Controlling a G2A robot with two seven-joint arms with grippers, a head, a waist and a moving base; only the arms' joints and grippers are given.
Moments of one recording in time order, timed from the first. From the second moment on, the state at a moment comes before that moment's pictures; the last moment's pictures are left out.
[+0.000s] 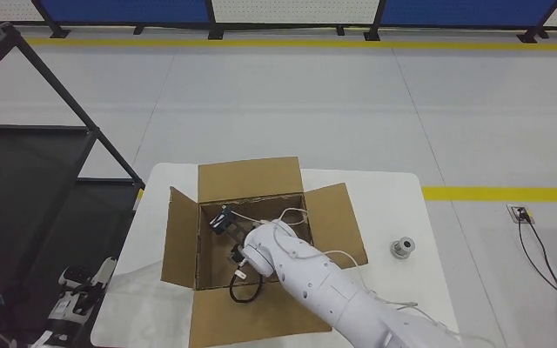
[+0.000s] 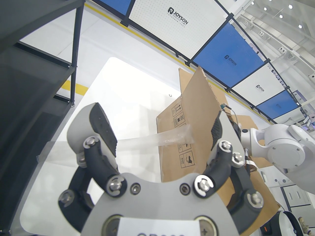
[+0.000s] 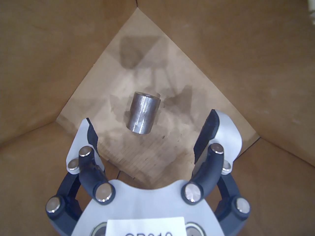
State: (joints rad) left arm 1.81 -1.23 -2.04 -2.02 0.47 -0.25 -0.21; right arm -0.29 -1.81 0.40 -0.61 -0.88 0.01 0.77
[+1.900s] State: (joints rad) left arm 1.81 -1.23 -2.04 -2.02 0.47 -0.24 -0.21; right arm -0.20 -1.98 0.47 -0.15 -0.81 -0.22 0.62
